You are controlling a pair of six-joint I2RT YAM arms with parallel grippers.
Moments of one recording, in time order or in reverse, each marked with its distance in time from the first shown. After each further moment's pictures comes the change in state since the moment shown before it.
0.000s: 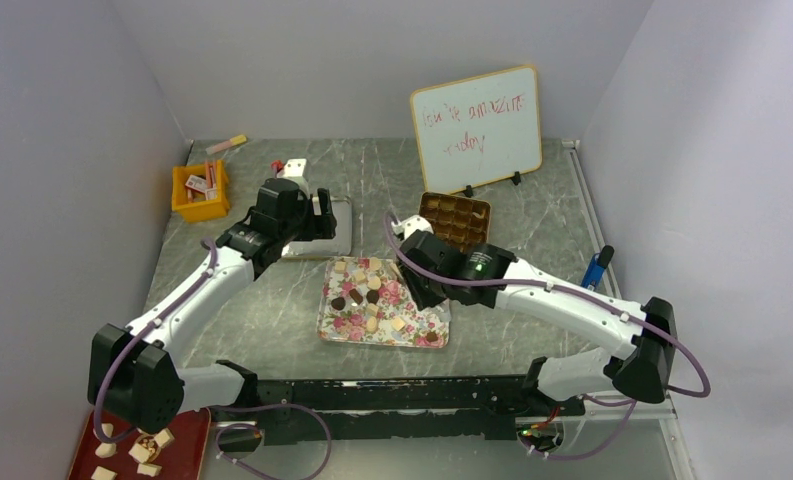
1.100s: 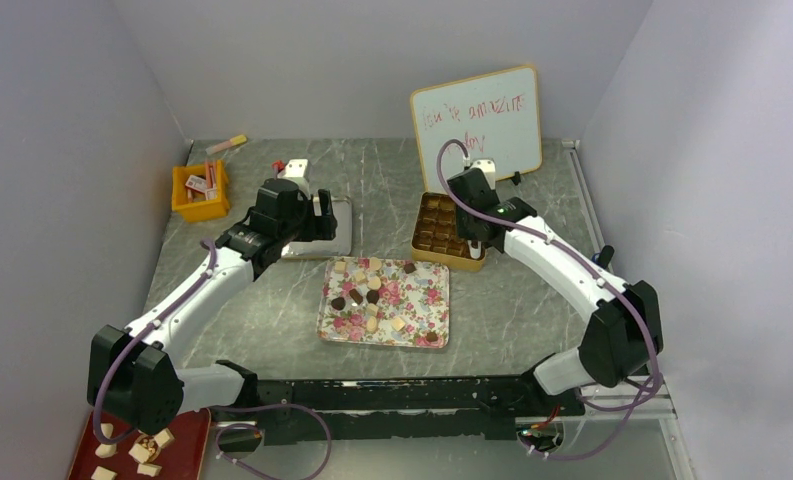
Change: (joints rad) left arm 0.000 -0.007 -0.002 -0.001 0.018 0.017; right arm -0.512 0.130 0.026 0.209 0.211 -0.042
